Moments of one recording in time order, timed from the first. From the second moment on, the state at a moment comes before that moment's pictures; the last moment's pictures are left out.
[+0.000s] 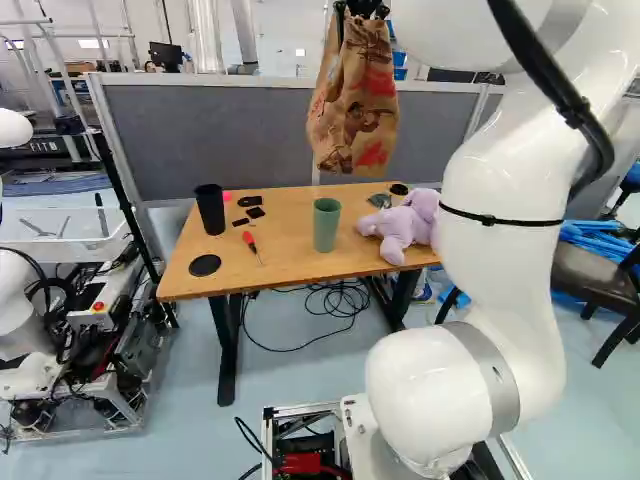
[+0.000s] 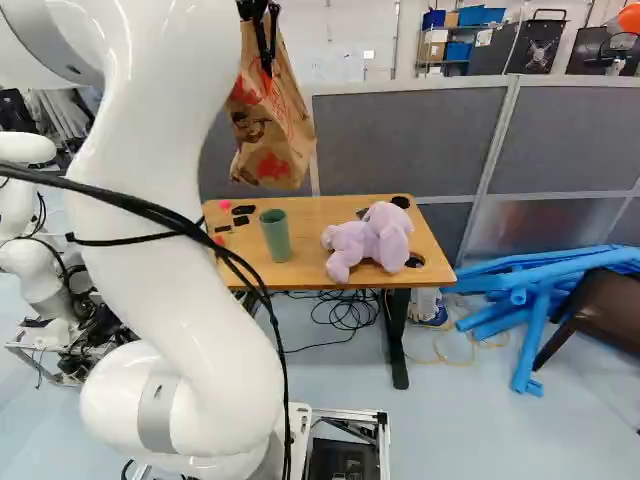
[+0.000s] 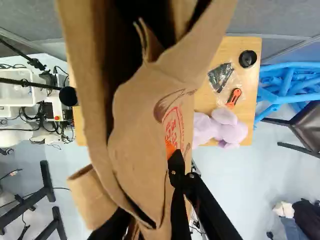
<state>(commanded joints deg) 3.5 -17.2 -120.3 0.0 -90.2 0.0</state>
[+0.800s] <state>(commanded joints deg) 3.3 -27.0 -133.1 0.0 -90.2 0.0</state>
